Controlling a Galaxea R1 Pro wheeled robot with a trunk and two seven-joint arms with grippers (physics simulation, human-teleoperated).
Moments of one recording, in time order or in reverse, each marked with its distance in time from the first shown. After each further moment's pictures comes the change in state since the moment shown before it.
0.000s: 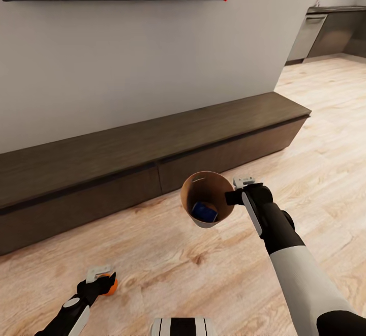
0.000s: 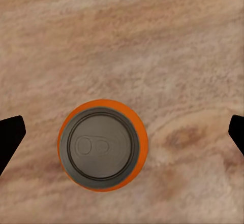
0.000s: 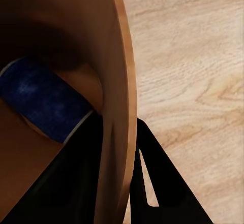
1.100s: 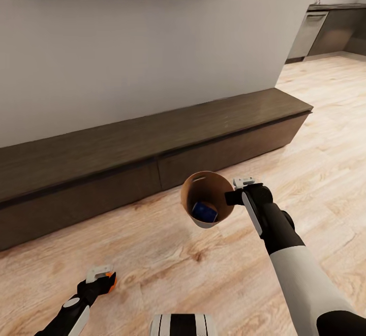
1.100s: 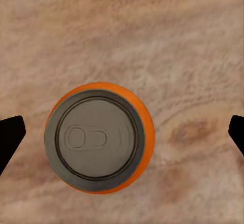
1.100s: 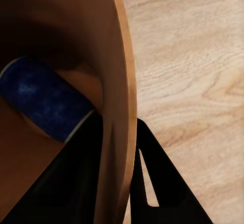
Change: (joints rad) left arm 0.000 0.000 0.000 0.000 0.000 0.000 0.000; right arm 0.001 0.000 0.000 0.000 -0.001 0.000 0.000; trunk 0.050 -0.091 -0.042
